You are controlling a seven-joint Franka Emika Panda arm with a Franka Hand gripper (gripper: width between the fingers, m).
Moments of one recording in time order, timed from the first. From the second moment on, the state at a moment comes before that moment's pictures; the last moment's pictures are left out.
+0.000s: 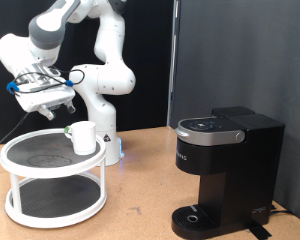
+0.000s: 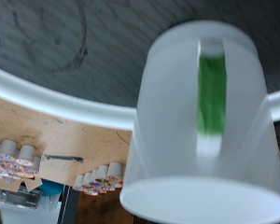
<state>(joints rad) -0.55 -0.68 -0.54 -2.87 0.58 2.08 1.84</state>
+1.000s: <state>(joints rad) -0.54 -0.55 -0.54 -2.87 0.67 2.12 1.71</state>
